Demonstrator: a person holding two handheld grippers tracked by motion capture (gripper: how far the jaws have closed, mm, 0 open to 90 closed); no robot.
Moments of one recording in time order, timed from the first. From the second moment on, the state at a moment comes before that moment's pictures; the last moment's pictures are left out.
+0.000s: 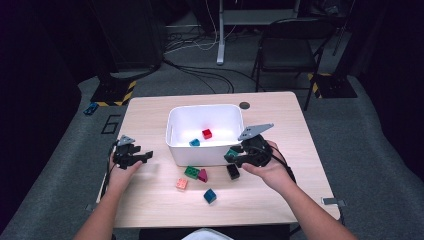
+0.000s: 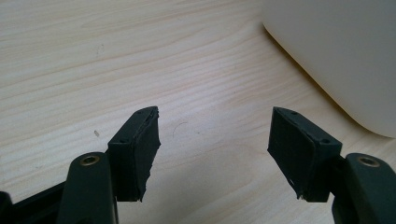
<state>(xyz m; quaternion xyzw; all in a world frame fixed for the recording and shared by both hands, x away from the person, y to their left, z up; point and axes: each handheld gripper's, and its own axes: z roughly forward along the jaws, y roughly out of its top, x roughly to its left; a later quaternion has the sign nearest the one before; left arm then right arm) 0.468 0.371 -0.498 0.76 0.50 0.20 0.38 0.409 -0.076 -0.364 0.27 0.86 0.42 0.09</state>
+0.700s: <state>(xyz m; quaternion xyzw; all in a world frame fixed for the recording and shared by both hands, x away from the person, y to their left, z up) 0.468 0.372 -0.499 0.75 0.50 0.20 0.38 0.452 -0.071 -0.319 0.29 0.85 0.42 0.12</state>
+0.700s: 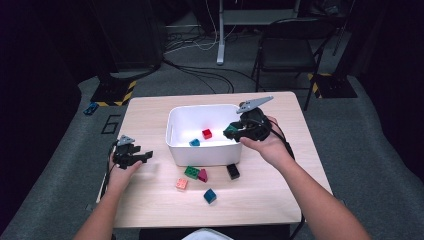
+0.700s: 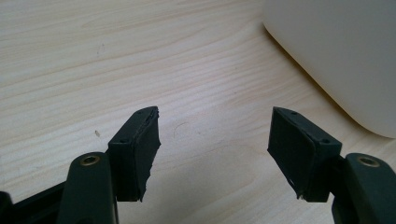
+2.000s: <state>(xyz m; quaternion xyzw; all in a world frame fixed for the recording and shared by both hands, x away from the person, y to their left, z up) 0.468 0.372 -0.498 0.75 0.50 0.19 0.38 0.533 0.024 -0.353 0.27 0.86 0.42 0.11</state>
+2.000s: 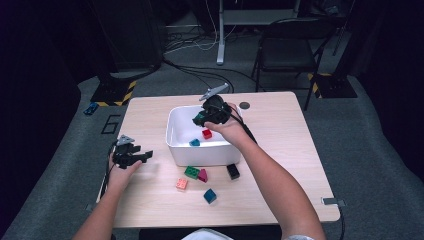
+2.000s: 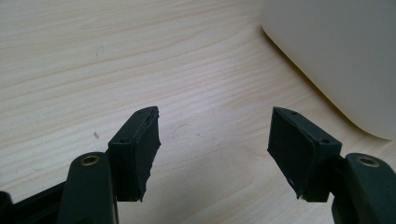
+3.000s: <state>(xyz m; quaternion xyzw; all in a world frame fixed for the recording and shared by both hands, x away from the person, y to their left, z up) 0.468 0.371 -0.499 0.75 0.50 0.19 0.39 0.566 0.036 -0.393 0.29 0.88 0.36 0.10</state>
